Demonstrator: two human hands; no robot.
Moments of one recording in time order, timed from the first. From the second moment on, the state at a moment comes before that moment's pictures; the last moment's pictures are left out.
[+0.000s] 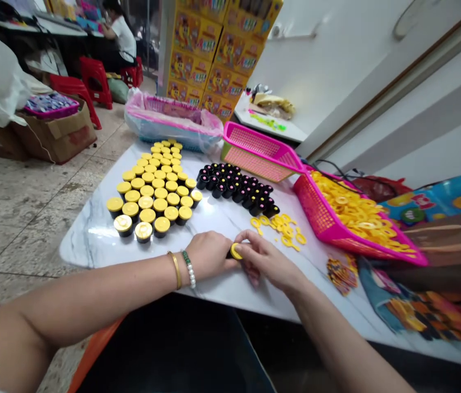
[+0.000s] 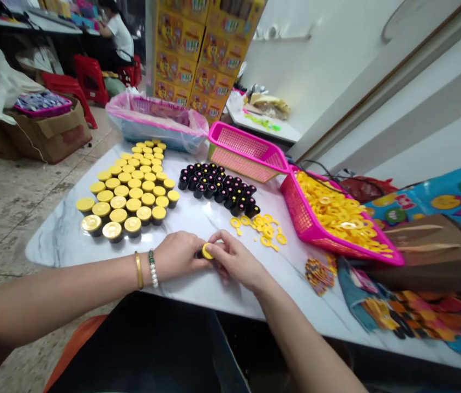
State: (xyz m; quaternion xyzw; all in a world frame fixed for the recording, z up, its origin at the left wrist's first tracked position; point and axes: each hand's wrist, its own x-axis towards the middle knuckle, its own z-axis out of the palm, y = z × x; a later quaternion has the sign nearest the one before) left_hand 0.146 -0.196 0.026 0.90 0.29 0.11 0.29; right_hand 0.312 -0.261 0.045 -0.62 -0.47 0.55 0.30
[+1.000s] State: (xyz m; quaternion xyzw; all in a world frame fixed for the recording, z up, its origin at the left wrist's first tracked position) left_hand 0.139 -0.208 0.022 0.98 0.13 0.08 0.15; right_hand 0.274 -0.168 0.039 -0.59 -0.39 0.60 0.37
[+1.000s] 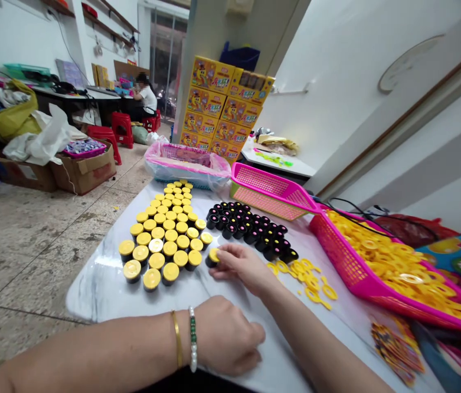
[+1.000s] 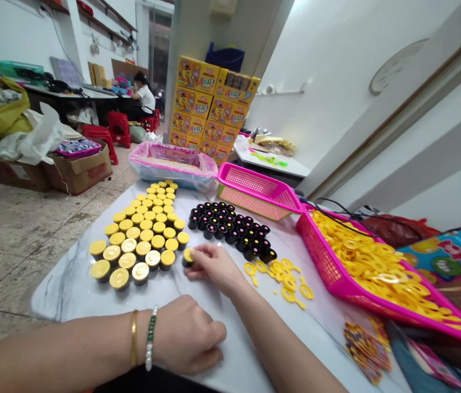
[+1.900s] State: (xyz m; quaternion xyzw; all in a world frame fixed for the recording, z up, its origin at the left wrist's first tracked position) left_hand 0.143 -0.188 0.029 0.87 0.33 0.14 0.34; right_hand 0.326 -0.254 0.056 -0.62 -0.72 0.17 0.28
